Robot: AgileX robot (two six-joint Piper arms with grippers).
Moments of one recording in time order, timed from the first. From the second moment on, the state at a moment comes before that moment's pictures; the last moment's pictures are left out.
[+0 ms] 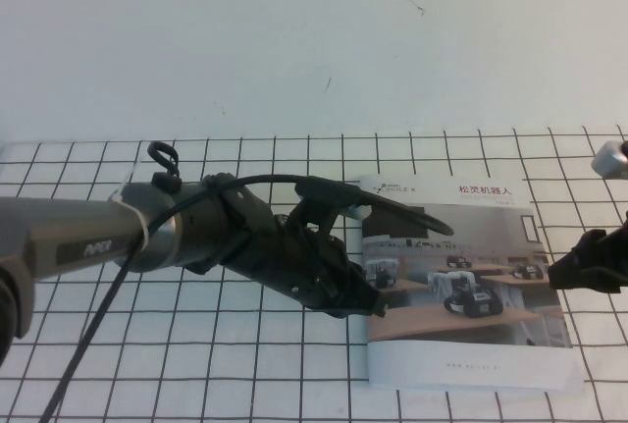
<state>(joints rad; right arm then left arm) 0.00 1.62 -0.85 0.83 0.70 -0.81 -0.50 1.96 -1.17 -1.02 0.55 0.88</state>
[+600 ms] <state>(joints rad) 0.00 1.79 -0.85 1.01 0.59 -1.07 -0.51 2.04 -1.19 -1.04 0.54 0.89</state>
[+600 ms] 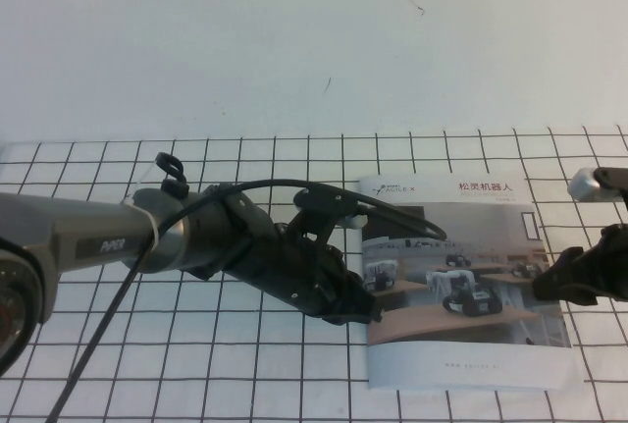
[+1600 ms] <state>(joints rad) 0.00 1.77 -0.86 1.34 0.65 -1.35 -0.51 2.05 -1.19 -1.02 0.54 0.89</state>
